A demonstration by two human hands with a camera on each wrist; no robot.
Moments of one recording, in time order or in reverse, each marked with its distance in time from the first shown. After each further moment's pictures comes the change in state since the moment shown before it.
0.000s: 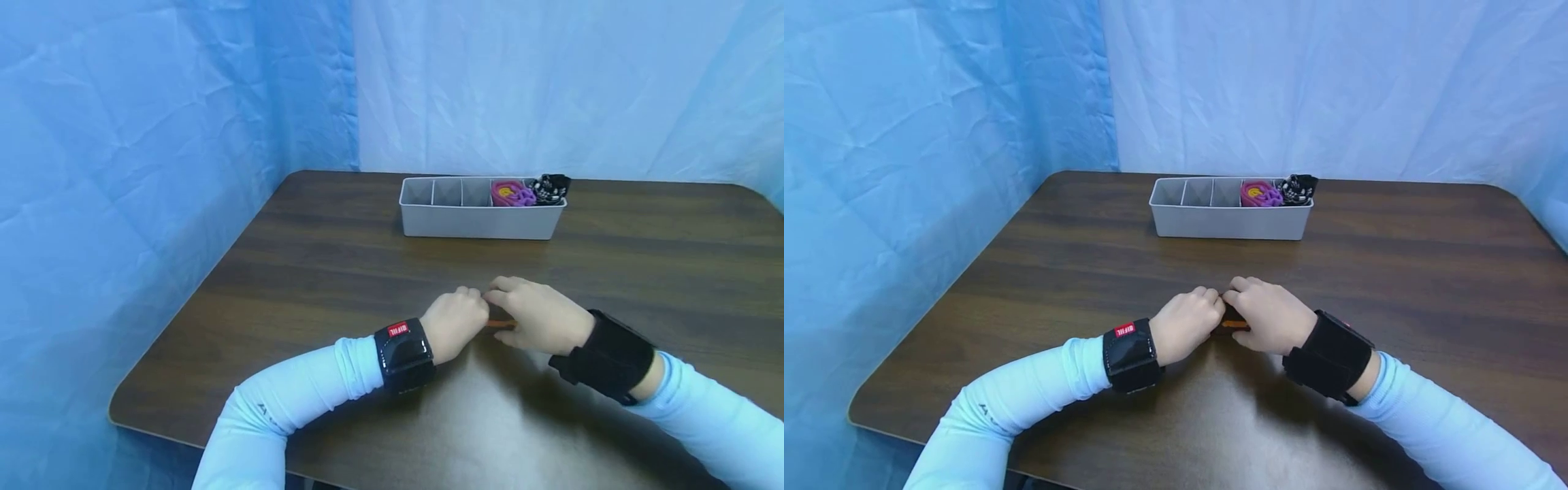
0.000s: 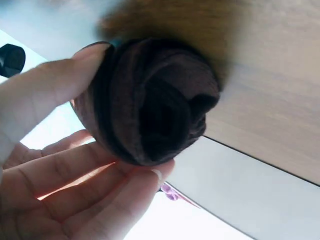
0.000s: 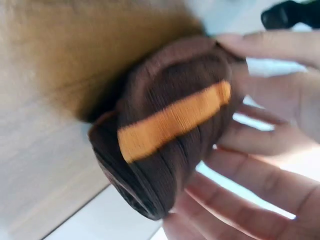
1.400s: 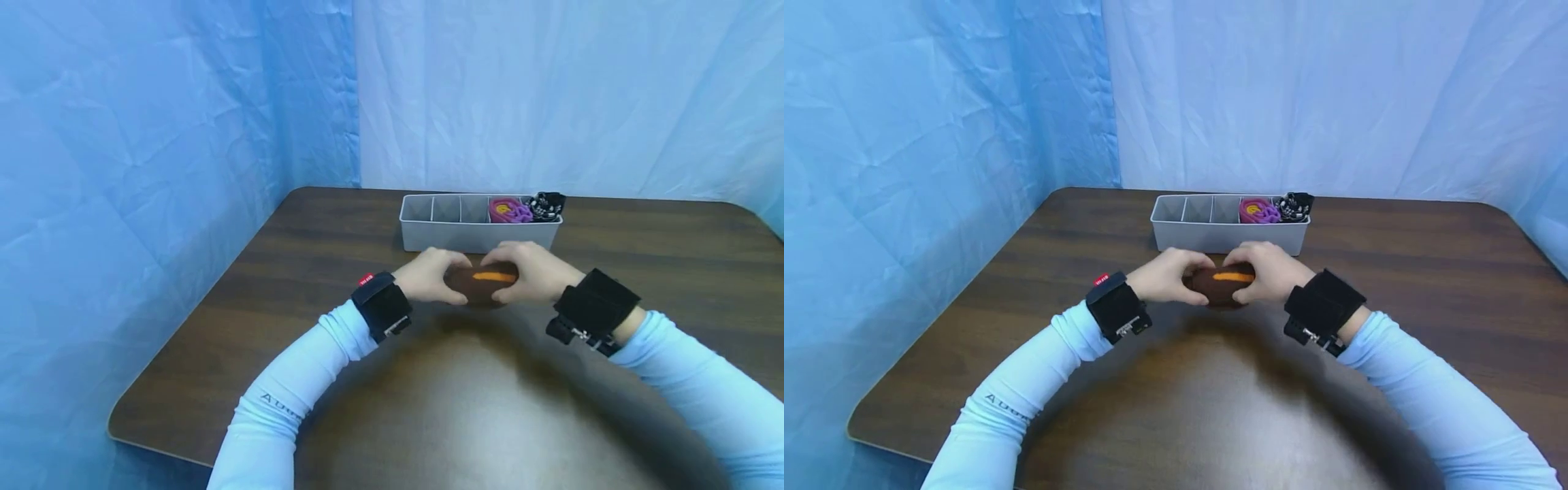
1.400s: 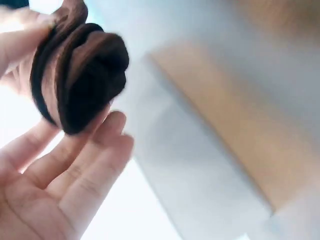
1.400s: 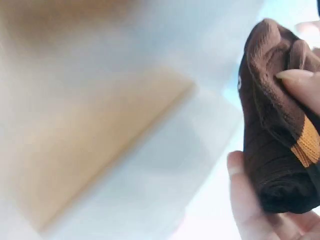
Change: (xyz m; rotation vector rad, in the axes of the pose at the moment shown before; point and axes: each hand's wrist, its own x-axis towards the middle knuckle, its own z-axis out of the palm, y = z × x) left_hand 0.032 -0.091 0.008 -0.940 -0.088 -0.056; right_hand 0.039 0.054 -0.020 0.228 0.000 0.096
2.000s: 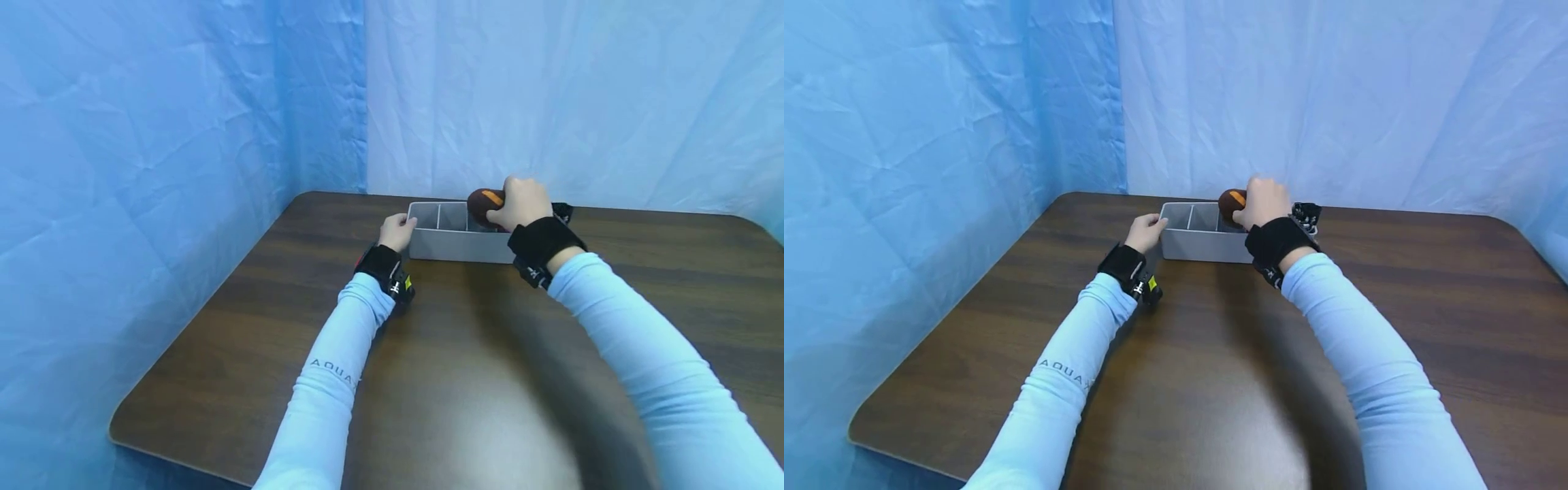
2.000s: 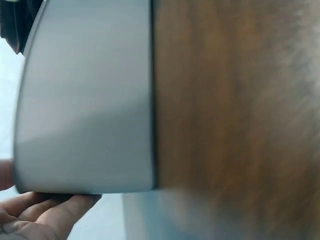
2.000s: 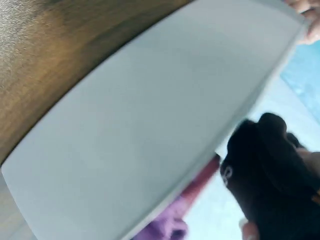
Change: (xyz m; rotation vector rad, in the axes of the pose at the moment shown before) left_hand 0.165 -0.321 0.040 -0.283 0.657 -0.489; right_hand 0.078 0.021 -0.036 -0.225 0.331 0.495
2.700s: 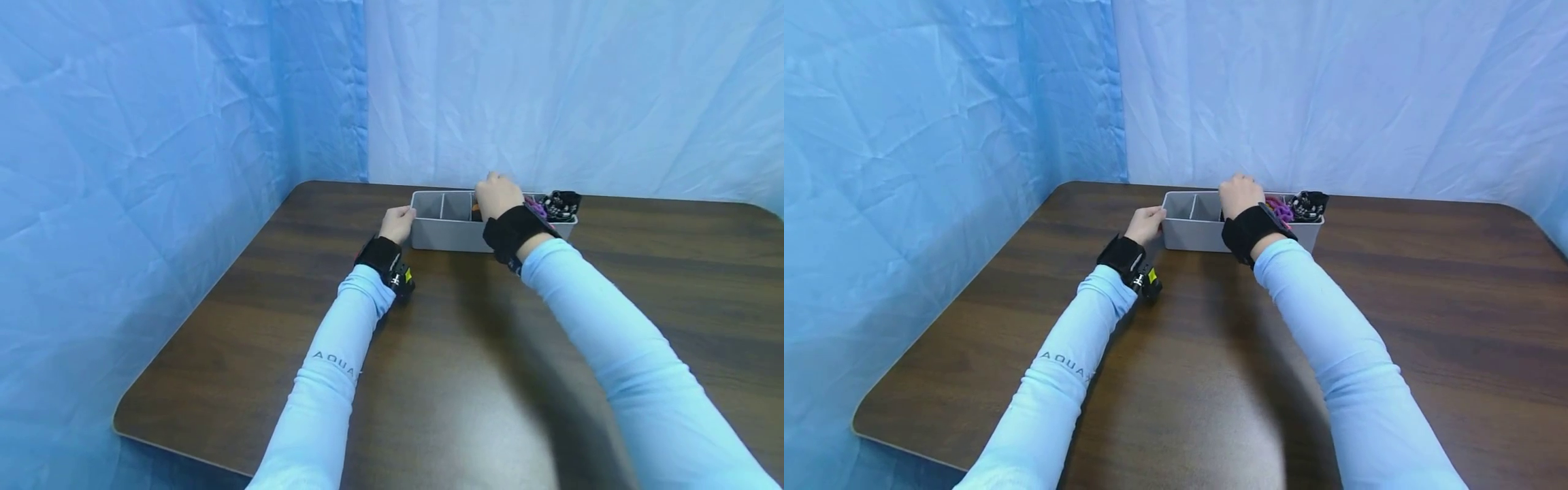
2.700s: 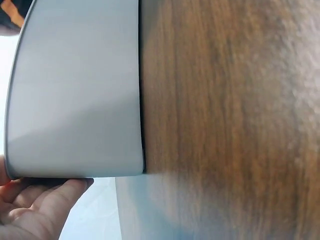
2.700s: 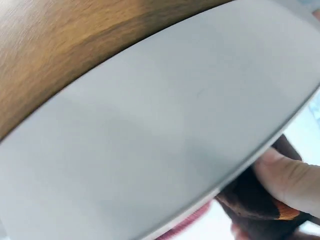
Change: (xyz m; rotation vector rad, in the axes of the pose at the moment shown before) left_hand 0.015 -0.014 -0.001 -0.154 -0.058 -0.006; right_hand 0.013 -0.030 0.017 -0.282 -0.078 -0.213
